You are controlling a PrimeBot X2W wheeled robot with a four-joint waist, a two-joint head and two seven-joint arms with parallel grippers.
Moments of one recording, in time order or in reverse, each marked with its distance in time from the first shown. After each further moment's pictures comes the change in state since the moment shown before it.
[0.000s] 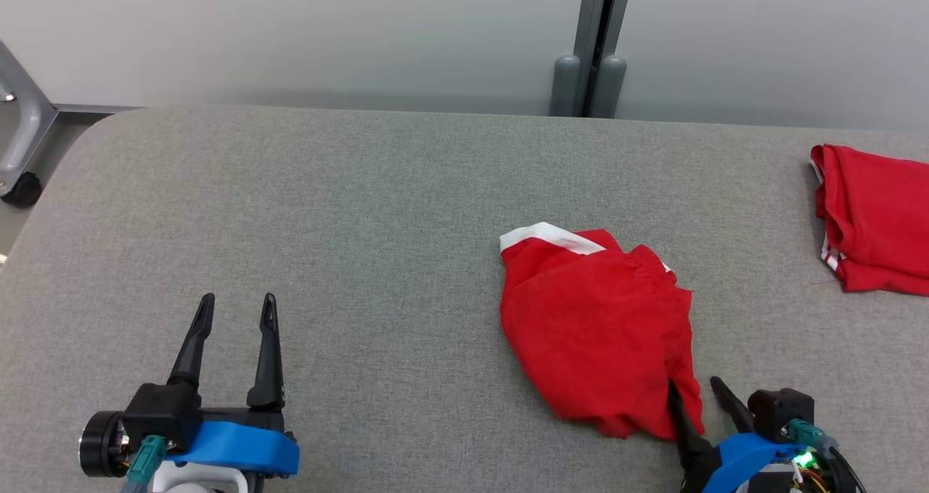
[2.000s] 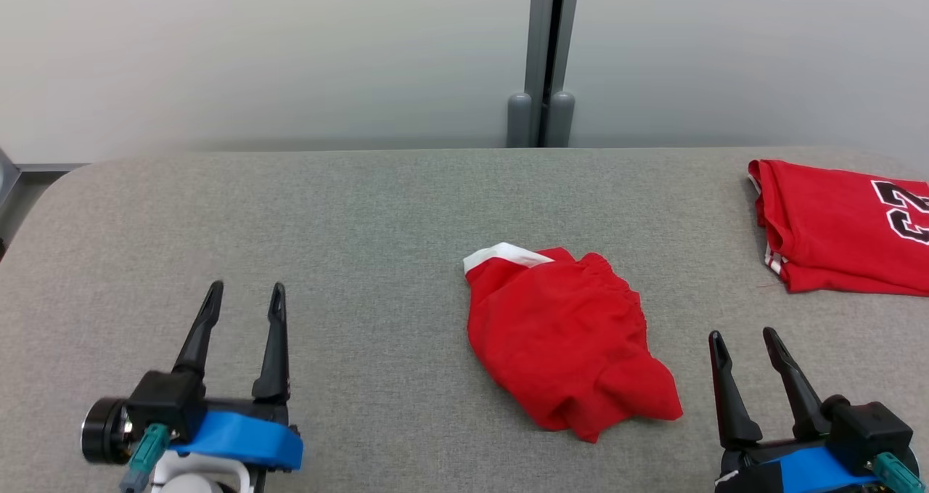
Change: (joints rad) left arm -0.047 0.171 -0.237 -0.035 -0.197 0.156 0.000; right arm 0.212 0.005 -0.043 -0.540 0.007 0.000 -0.042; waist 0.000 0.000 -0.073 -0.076
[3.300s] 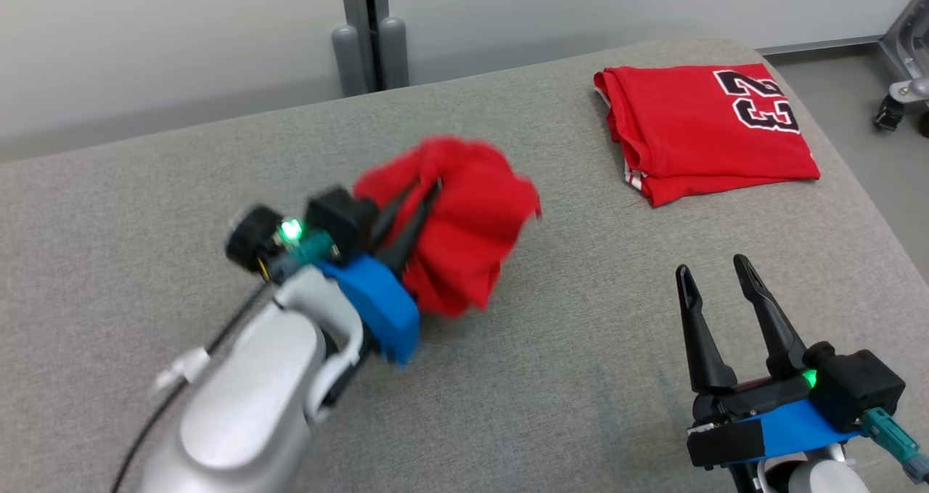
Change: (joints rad) left arm -0.511 -0.013 -0.357 0.150 -0.109 -0.179 0.288; right arm -0.092 -0.001 0.086 -0.126 -0.002 0.000 0.021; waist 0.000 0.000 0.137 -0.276
